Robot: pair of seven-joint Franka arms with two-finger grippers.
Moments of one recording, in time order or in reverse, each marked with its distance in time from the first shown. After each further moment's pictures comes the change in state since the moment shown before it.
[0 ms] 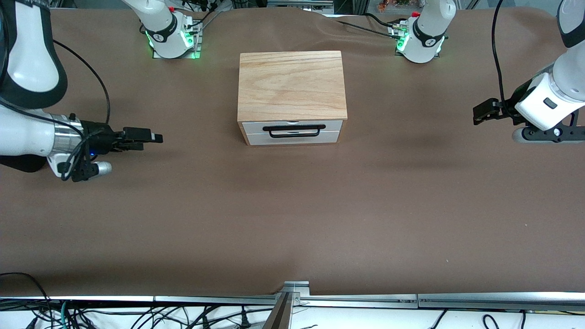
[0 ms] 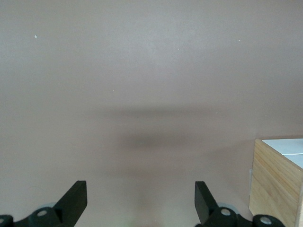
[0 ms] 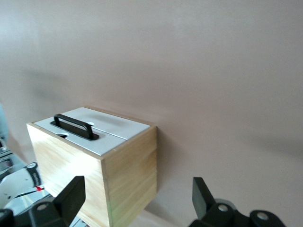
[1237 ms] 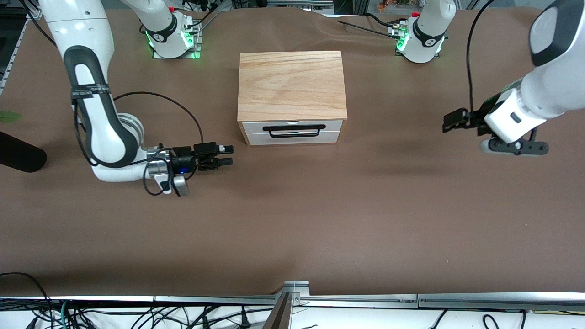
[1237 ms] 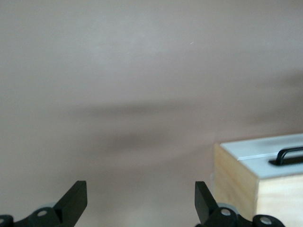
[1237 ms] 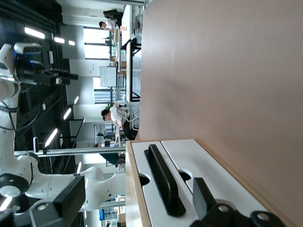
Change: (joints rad) left arm -0.005 0.056 -0.051 -0.107 -0.181 0.201 -0.002; right arm 0.158 0.253 0.010 -0.175 0.763 0.086 -0.580
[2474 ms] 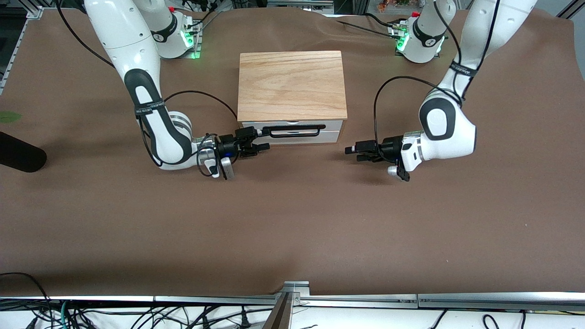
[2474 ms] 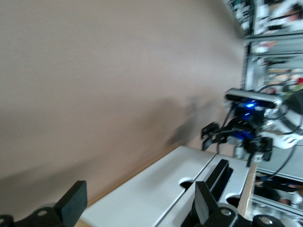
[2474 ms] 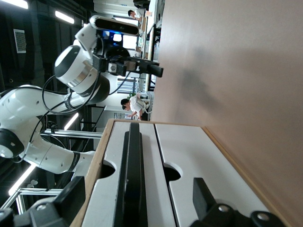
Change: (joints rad) left arm -0.005 0.311 -0.139 -0.403 -1.162 0.506 0.867; right arm 0.161 0.104 0.003 -0.113 0.208 0.002 -0.297
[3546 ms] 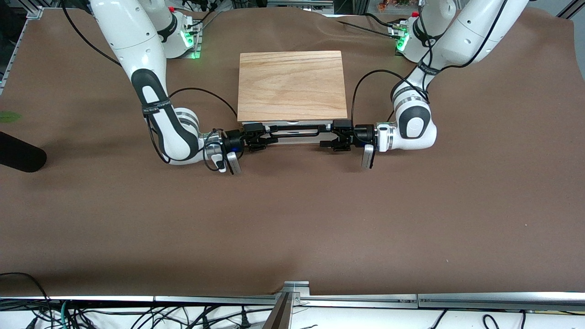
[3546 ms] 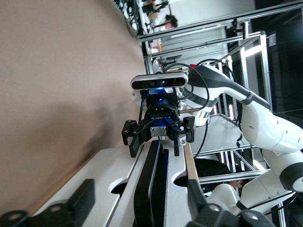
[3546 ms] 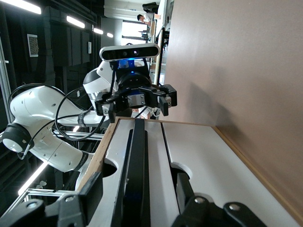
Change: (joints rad) left arm -0.006 0.121 -0.089 -0.063 -0.416 -0.236 0.583; right arm 0.011 0.000 0.024 -0.031 0.065 -0.003 -0.043
